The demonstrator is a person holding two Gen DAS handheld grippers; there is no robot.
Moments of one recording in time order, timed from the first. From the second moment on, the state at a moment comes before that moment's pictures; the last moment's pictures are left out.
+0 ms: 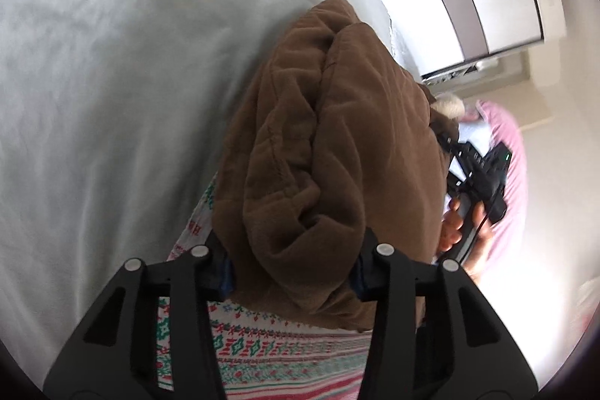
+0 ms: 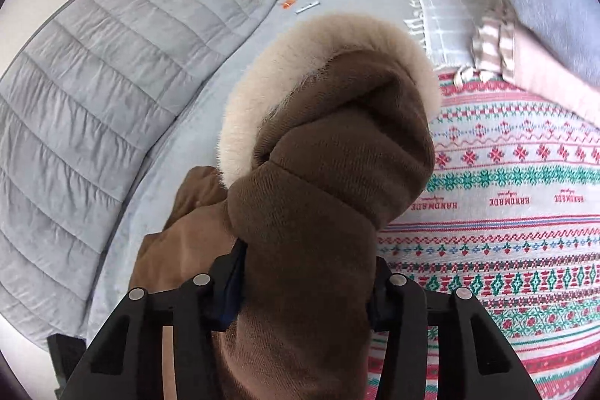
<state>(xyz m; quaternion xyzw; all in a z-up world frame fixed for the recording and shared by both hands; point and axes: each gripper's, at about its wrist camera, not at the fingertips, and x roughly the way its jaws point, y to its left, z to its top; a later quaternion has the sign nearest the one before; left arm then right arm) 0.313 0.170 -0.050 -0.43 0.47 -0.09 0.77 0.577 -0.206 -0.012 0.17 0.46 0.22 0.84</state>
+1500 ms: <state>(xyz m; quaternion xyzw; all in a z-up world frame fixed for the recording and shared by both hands) 0.324 0.323 -0.028 -0.29 0.33 0.23 0.87 0.629 0.020 -0.078 0.29 0.50 0.28 0.77</state>
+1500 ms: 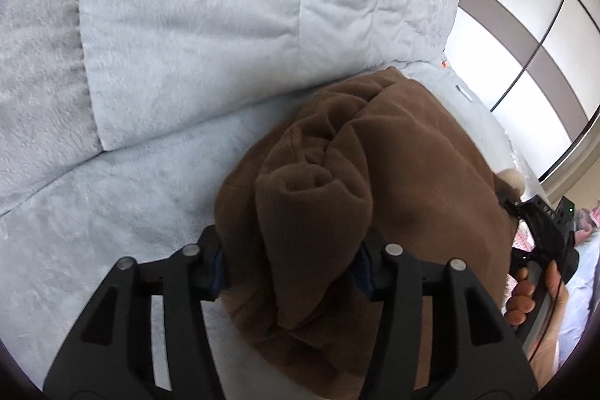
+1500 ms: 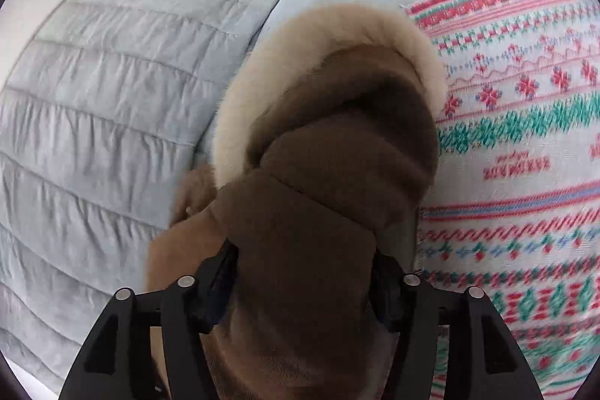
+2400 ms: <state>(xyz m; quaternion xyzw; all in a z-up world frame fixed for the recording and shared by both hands) 0.065 0.149 0.073 -0.08 0.30 0.22 0.92 0.175 -0.056 0.076 -0.03 0.35 0.37 0.86</state>
